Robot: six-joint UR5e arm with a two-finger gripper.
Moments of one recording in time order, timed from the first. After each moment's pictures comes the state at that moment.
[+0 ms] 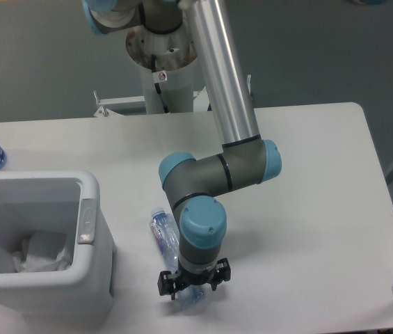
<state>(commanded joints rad) 2.30 -2.31 -1.42 -0.85 1.48 0.07</state>
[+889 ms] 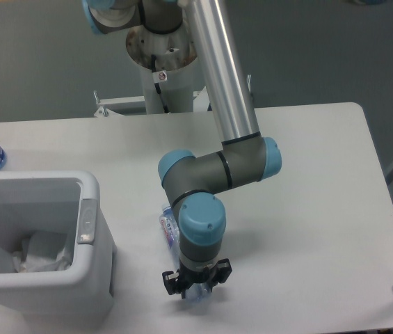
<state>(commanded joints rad) 2.36 -2.20 -1.35 -0.83 1.47 0.08</state>
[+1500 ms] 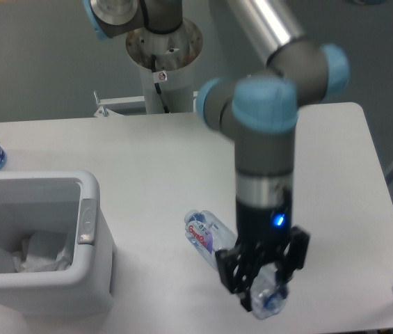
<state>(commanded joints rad) 2.43 -2.00 -1.10 -0.74 1.27 -0.24</state>
